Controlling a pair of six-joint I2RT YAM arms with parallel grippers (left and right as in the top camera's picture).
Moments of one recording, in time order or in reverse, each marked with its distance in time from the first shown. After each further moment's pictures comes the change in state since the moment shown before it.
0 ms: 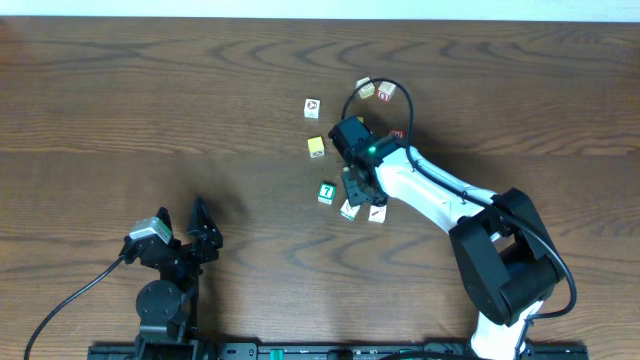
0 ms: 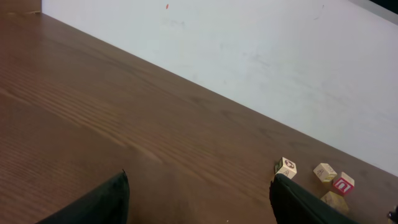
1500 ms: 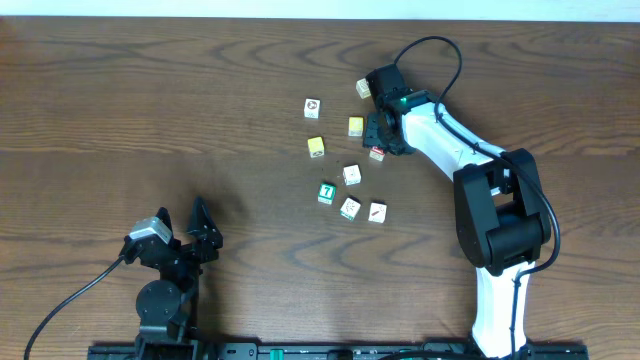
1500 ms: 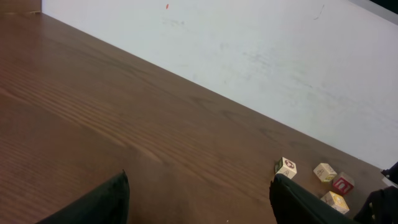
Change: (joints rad) left arm 0.000 0.000 0.000 0.000 0.000 0.000; right arm -0.229 0.224 0.261 0.092 -0.087 0.227
